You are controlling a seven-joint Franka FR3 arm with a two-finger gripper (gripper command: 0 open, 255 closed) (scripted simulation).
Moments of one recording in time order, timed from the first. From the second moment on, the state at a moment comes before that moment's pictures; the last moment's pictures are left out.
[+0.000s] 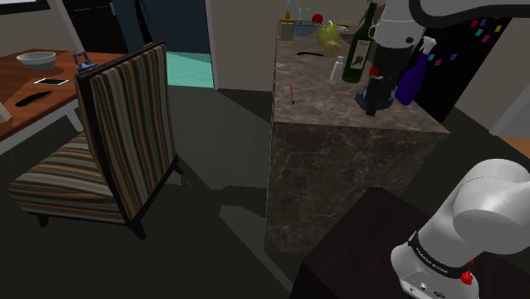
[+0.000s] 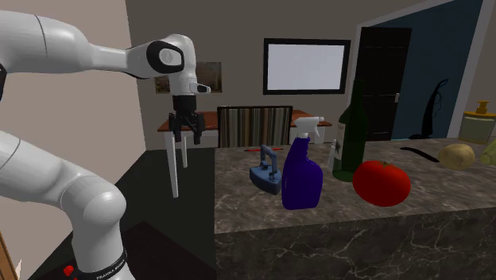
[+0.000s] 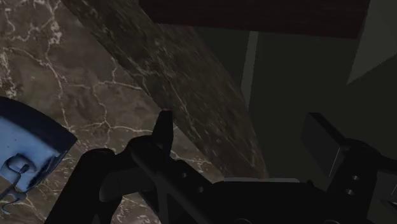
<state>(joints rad) 0.01 -0.75 -0.05 -2.37 -0.11 1.55 -0.08</state>
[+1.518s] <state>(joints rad) 0.02 -0.16 -0.46 -1.82 -0.23 1.59 -0.93</state>
